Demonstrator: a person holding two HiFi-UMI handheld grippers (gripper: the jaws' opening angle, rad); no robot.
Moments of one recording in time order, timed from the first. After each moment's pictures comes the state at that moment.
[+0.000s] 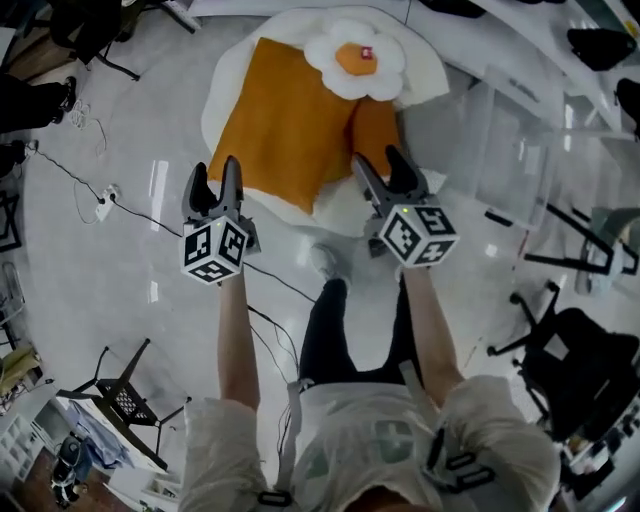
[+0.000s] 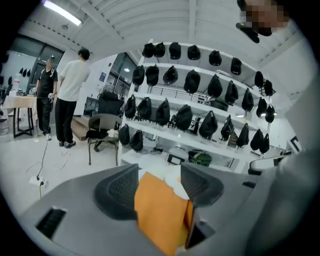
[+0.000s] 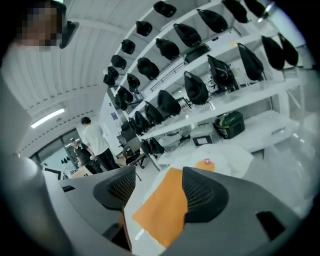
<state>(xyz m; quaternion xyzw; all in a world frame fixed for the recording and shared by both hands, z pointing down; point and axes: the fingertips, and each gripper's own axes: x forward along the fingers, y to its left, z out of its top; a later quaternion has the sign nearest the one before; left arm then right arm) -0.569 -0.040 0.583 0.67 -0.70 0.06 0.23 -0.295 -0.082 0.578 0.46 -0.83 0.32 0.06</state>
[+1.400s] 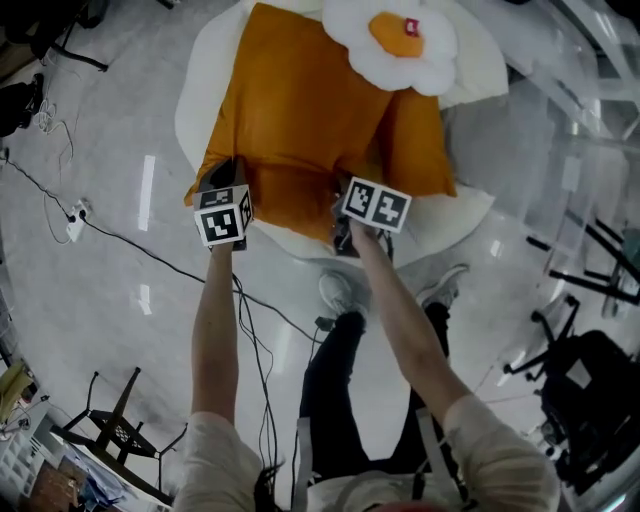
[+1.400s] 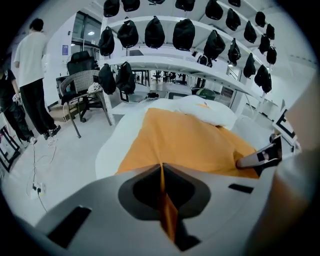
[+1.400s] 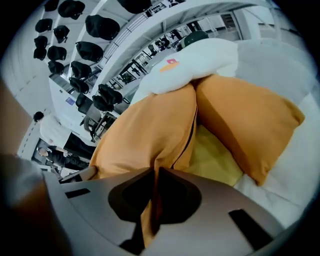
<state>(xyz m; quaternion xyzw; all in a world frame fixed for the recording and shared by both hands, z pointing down) -0.617 -0.101 0.945 0.68 -0.59 0.31 0.32 -0.396 -0.091 0.988 0.46 -0.65 0.56 0.20</state>
